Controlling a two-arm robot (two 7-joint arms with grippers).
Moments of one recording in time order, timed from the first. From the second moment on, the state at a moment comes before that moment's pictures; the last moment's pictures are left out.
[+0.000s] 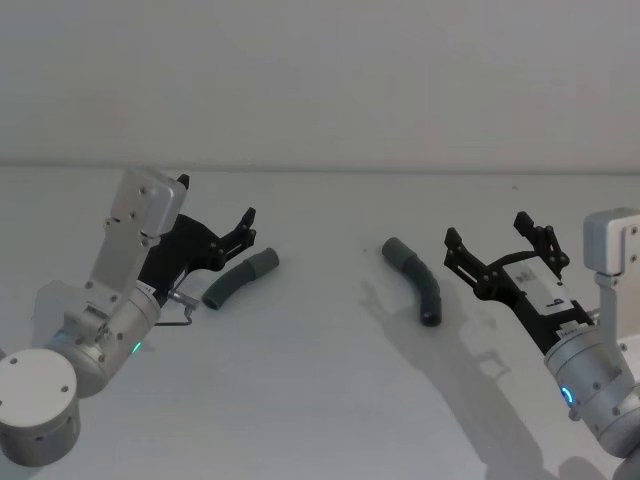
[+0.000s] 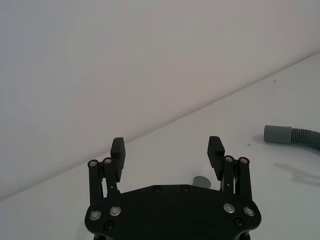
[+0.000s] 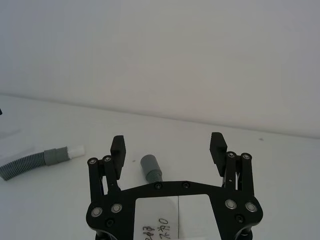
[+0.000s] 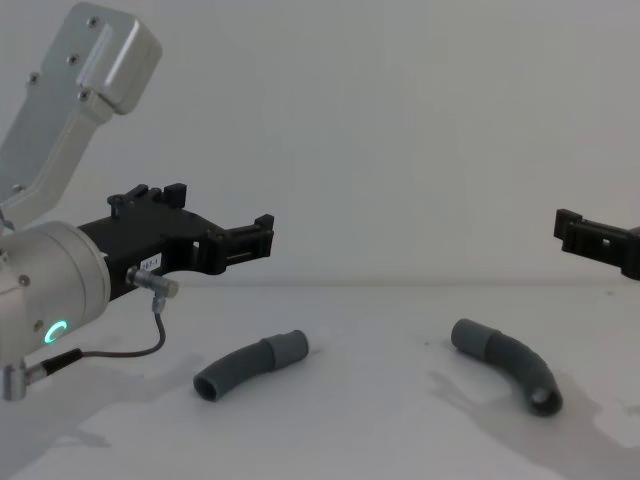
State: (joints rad) left arm -0.24 0.38 0.45 -1.63 -0.20 0.01 -0.01; right arm -0.01 0.34 -0.23 -1.77 0.29 0.03 0.07
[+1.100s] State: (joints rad) left arm -0.36 0.42 0.49 -1.58 -0.18 0.28 -0.15; right arm -0.01 0.34 -0.23 -1.77 0.29 0.03 0.07
